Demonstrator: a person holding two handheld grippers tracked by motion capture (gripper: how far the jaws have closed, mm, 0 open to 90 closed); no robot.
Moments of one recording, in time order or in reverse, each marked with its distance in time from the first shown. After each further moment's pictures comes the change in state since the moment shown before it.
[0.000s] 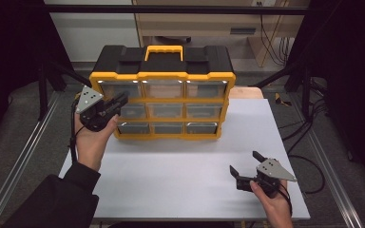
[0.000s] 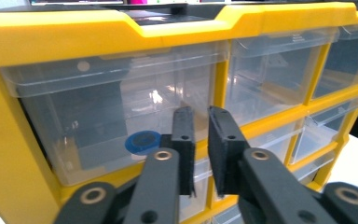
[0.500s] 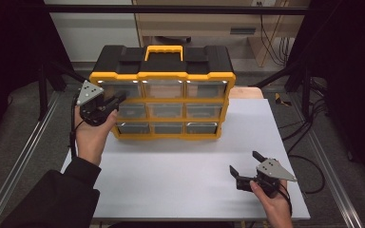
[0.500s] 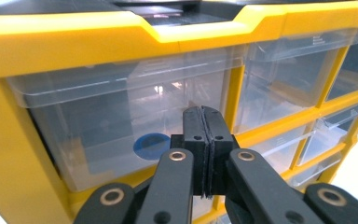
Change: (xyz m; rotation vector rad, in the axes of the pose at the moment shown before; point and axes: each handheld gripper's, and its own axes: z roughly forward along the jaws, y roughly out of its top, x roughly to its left) left arm 0.007 0.009 0.006 0.035 0.018 -0.020; right arm 0.000 0.000 0.000 -0.001 0.005 0.006
